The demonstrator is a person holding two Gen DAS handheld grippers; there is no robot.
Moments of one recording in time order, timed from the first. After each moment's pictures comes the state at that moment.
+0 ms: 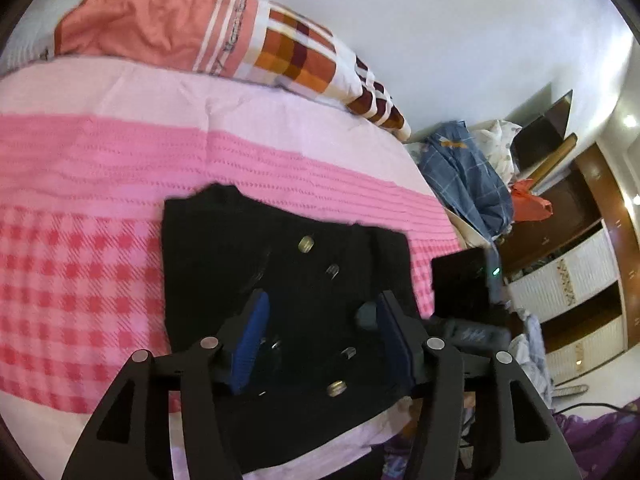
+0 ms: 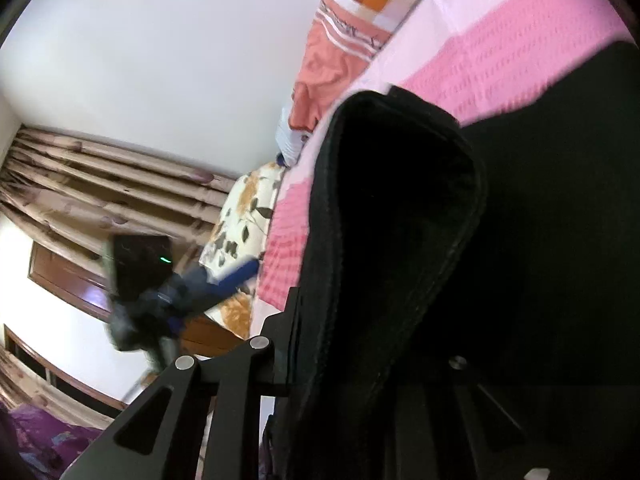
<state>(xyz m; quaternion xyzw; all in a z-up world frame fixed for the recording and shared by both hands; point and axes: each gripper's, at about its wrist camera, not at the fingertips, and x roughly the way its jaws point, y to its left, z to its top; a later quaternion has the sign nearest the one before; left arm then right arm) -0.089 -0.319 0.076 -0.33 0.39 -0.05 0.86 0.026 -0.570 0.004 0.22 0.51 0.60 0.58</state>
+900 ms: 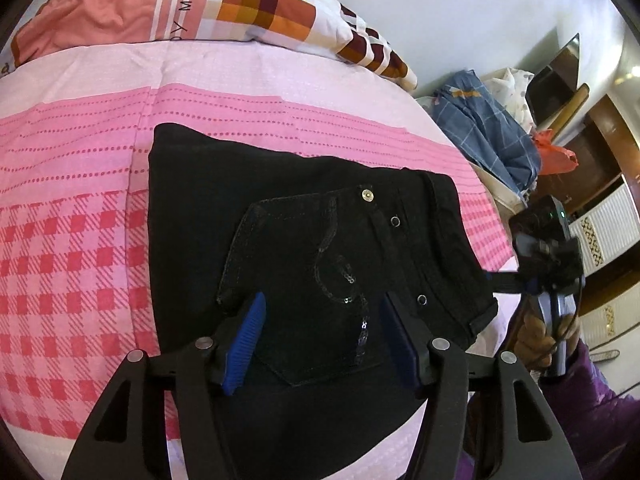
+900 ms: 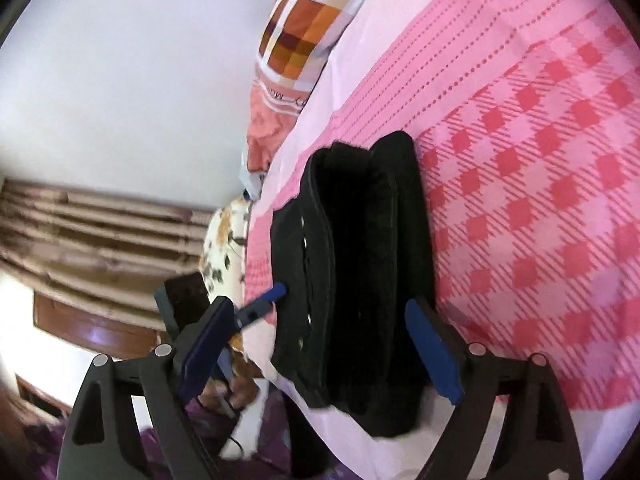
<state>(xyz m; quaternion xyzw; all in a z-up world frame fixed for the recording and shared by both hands) -0.040 -0.381 0.027 -0.26 0.43 -0.04 0.87 0.085 -0.700 0.000 0.25 0.55 0.53 0.60</state>
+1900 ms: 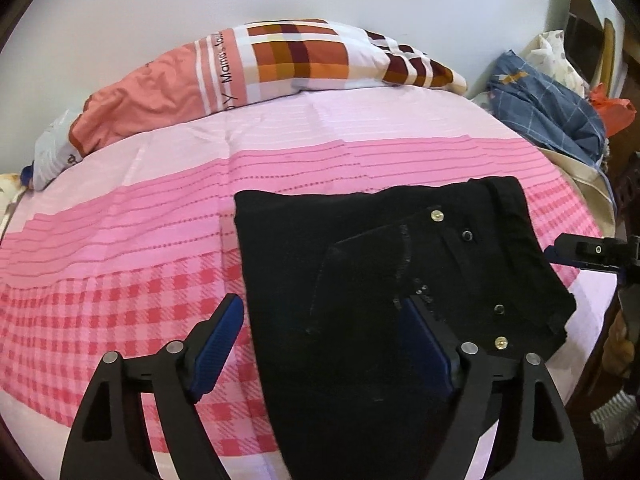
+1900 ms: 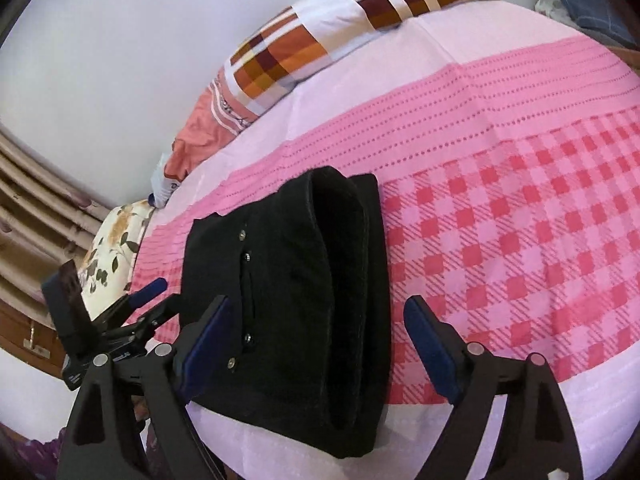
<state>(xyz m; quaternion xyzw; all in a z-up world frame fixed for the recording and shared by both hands) -0.046 -0.393 0.048 -0.08 0.41 0.12 0.90 0.055 -0.675 0.035 0.10 0.48 0.40 0.77</state>
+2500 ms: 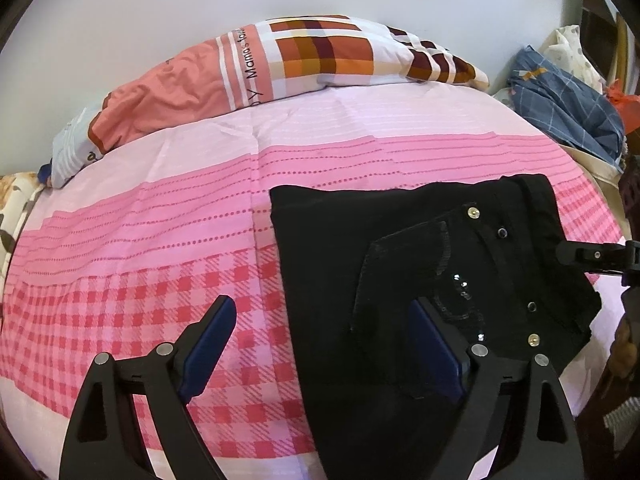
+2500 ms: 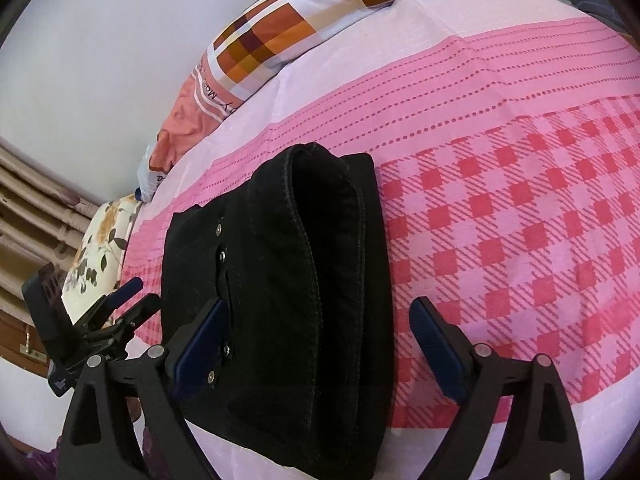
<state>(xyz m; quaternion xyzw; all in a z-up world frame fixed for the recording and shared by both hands) -0.049 -0.379 0.045 -0.07 0.42 0.15 0.89 0.063 -0.658 0.016 0.09 0.50 0.39 0.77</state>
